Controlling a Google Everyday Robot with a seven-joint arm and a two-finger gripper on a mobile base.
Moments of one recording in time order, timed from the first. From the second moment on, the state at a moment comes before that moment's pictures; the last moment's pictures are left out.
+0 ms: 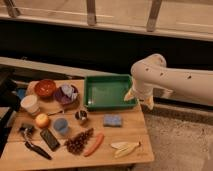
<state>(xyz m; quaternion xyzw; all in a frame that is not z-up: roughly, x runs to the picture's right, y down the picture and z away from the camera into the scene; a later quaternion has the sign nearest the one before) 0.183 0.070 0.729 -0.14 0.25 0.81 0.51</state>
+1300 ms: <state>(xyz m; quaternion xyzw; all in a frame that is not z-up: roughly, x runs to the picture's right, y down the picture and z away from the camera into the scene) 0.029 0.038 0.704 -0.16 0.19 0.75 0.62</state>
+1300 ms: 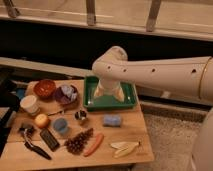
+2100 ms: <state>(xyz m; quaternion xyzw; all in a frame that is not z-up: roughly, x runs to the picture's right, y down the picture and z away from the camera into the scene) -0.083 0.003 0.702 -0.17 0.13 0.70 0.69</state>
